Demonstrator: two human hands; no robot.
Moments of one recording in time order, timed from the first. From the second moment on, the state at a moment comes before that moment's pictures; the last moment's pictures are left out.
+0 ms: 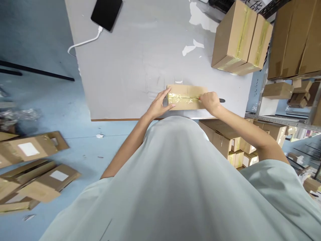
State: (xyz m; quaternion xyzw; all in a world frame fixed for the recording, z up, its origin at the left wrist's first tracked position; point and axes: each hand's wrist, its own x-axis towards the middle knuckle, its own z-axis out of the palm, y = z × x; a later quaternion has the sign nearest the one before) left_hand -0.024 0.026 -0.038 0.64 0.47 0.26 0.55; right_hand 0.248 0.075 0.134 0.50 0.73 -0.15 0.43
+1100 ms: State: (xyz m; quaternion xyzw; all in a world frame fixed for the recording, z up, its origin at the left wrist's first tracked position) left_hand 0.088 0.039 -0.026 0.49 0.77 0.29 0.29; right_hand 0.359 0.108 0.109 0.43 0.78 -0.22 0.40
